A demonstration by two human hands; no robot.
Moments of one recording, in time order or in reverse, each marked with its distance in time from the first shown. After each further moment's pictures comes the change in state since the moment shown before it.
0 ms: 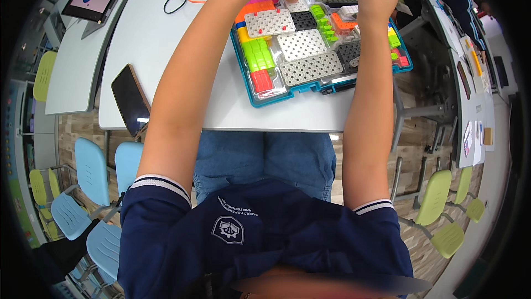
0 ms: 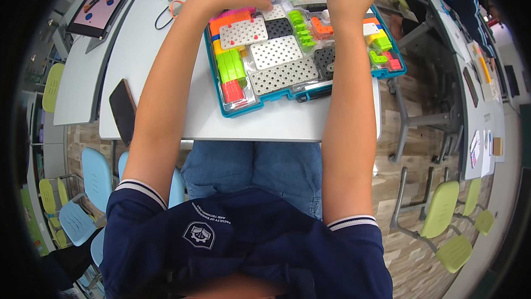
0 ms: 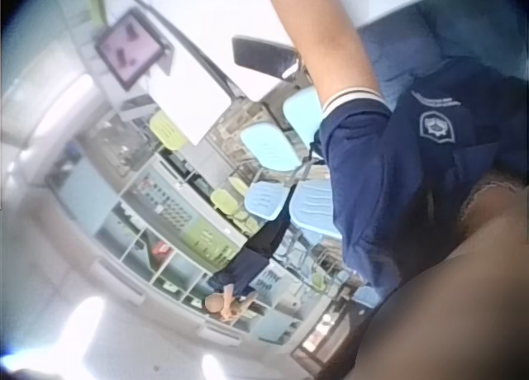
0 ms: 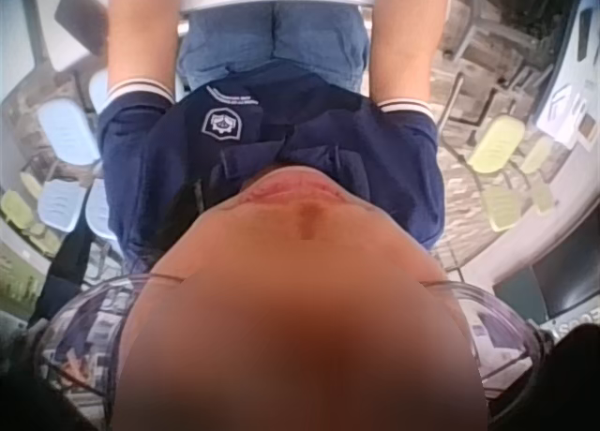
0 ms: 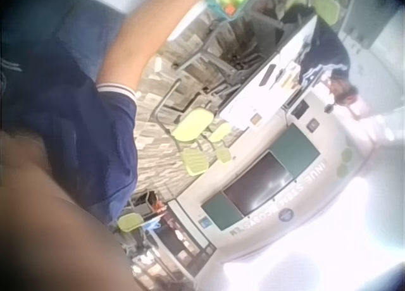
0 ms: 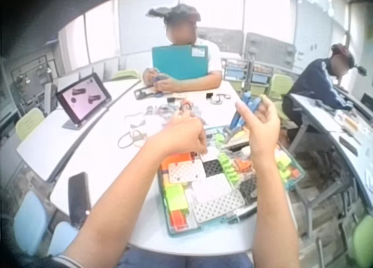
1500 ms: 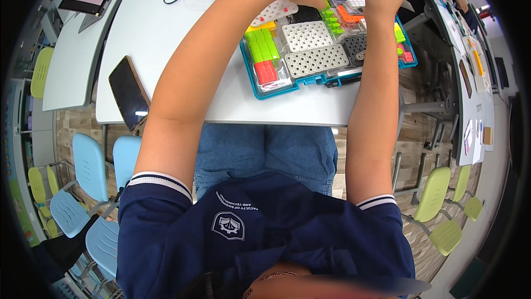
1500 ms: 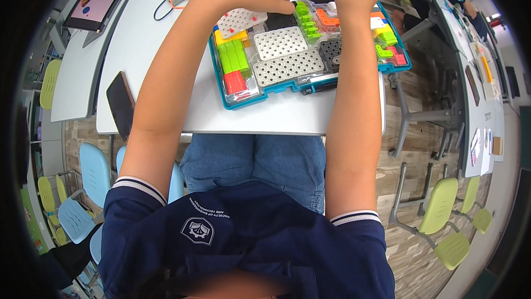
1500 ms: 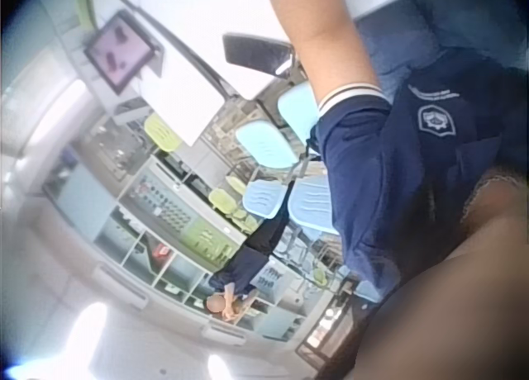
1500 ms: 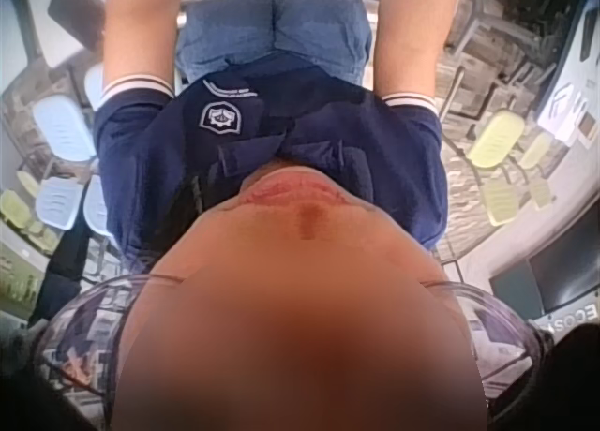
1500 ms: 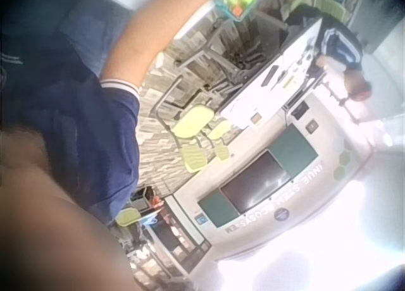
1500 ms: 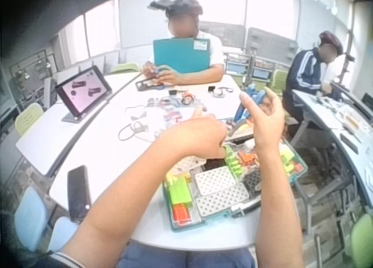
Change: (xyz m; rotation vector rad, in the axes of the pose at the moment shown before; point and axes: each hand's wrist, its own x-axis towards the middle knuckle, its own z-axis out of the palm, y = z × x) left_hand -0.007 0.047 -0.019 0.045 -0.168 0.172; right_hand 0.000 0.000 -0.001 -0.045 -0.025 -0.033
